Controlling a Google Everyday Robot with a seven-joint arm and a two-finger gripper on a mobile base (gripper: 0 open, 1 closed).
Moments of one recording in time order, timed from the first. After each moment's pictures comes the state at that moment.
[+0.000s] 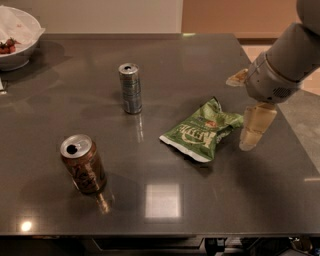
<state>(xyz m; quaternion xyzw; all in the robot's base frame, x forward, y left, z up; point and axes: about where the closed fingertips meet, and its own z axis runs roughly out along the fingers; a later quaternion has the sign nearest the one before) 0.508 -0.183 0.891 -0.69 0.70 0.03 0.18</state>
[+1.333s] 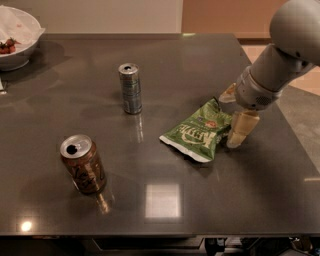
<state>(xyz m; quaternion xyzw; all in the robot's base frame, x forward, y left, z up) 0.547 -0.187 0.834 -0.69 0.71 0.05 0.16</state>
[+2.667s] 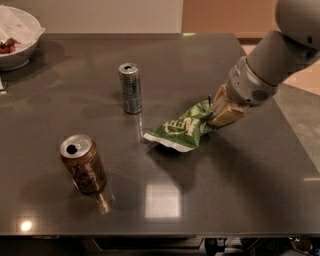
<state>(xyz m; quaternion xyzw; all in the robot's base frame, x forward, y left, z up) 0.512 -0.137 0.876 -0.69 0.69 0.10 0.20</state>
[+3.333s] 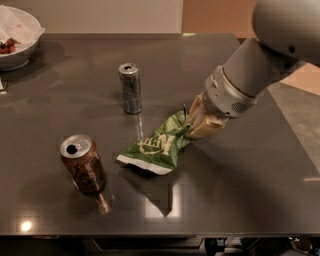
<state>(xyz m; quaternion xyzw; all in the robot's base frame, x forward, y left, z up) 0.471 -0.076 0.879 -0.74 0.63 0.13 0.21</state>
